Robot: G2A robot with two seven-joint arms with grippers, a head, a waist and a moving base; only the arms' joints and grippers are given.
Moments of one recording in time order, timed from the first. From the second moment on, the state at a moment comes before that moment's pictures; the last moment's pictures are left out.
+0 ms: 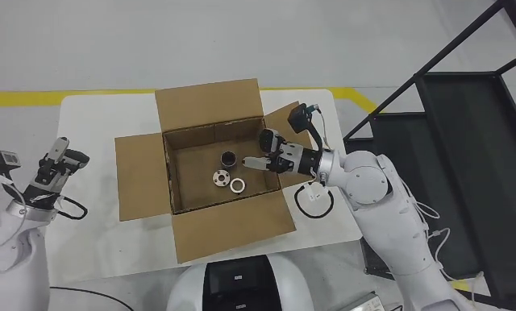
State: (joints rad) left arm 1.48 -1.13 -1.91 -1.48 -0.27 -0.48 -0.75; right arm -1.28 -1.18 1.31 -1.86 -0.29 -0.41 0.81
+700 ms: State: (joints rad) left arm 1.39 -1.12 -1.76 -1.32 -0.30 -0.39 -0.91; right arm -1.47 -1.14 1.66 -1.74 -0.12 -0.26 0.64
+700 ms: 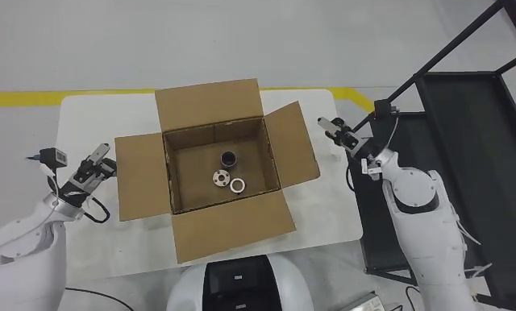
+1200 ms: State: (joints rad) left arm 1.41 -1.10 -1.77 -1.45 -0.67 -0.22 -1.20; right arm -1.47 -1.15 1.51 -1.75 0.11 -0.30 0.74
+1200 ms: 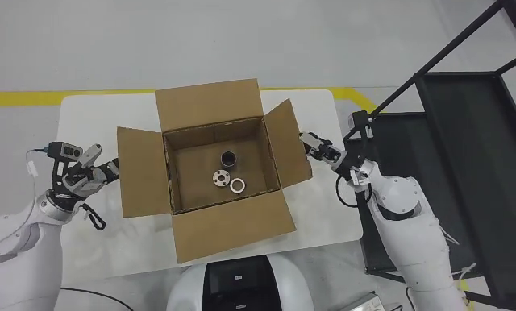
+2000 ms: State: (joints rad) left arm 1.39 -1.11 -1.53 -1.50 -0.46 -0.33 -1.22; right arm -1.27 -1.17 1.22 -1.58 -0.04 -0.22 0.83
